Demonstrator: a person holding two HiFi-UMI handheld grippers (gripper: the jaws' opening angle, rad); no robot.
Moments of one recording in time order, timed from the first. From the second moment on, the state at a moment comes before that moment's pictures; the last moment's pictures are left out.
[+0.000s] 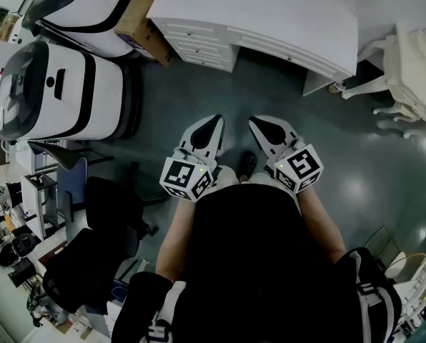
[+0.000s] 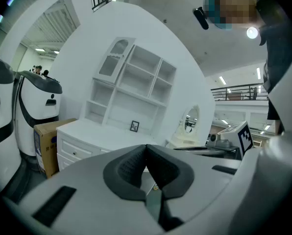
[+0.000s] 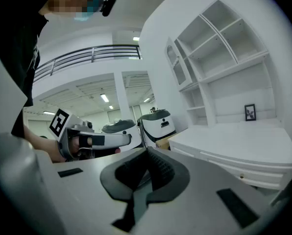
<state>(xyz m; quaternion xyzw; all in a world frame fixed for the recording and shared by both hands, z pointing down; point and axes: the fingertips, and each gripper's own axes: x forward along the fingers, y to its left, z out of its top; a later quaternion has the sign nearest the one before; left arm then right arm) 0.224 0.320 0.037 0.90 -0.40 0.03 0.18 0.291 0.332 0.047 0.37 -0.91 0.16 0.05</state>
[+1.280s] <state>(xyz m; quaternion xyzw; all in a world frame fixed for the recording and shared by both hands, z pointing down) 0.173 0.317 0.091 0.87 -0.45 0.05 0.22 0.240 0.323 0.090 0.36 -0.91 0.19 0.09</state>
